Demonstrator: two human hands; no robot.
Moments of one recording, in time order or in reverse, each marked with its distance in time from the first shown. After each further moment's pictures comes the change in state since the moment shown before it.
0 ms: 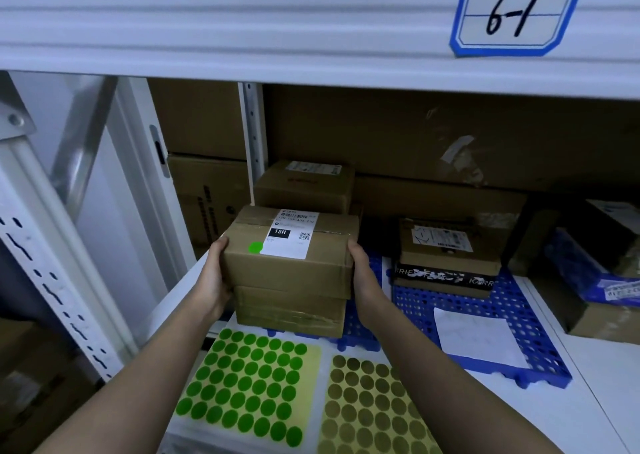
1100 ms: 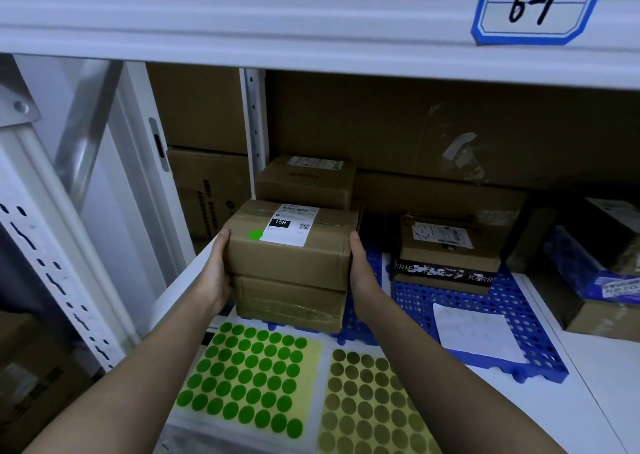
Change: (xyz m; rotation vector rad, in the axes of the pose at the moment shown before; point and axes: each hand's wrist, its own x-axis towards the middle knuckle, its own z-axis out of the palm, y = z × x) left_hand 0.025 -0.012 -0.010 -0.031 -0.081 0.041; right_hand -0.011 -0.007 0.010 -0.007 0.026 0.055
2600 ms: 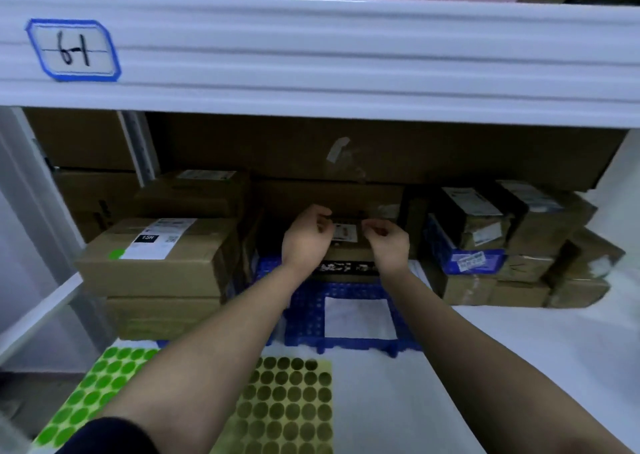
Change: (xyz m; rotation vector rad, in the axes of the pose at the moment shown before) left_hand -0.067 -0.077 0.300 0.914 -0.196 0.722; right_hand -0.030 -0.089 -0.228 -0.277 0.436 -0.576
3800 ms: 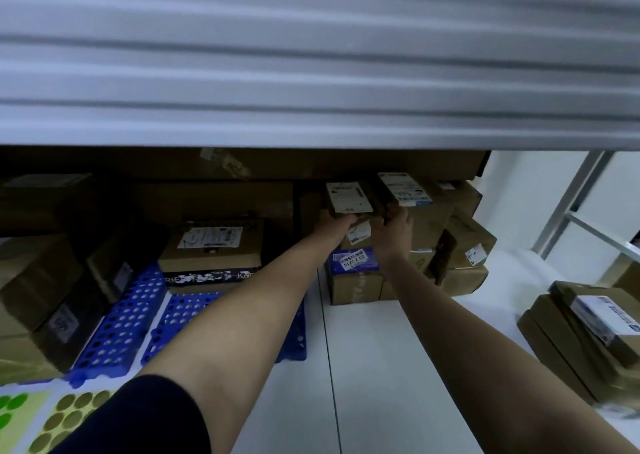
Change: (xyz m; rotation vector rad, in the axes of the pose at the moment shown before) left_hand 0.034 0.165 0.253 -0.559 -0.464 -0.494; right_hand 0.117 0.045 -0.230 -0.330 0.244 0.047
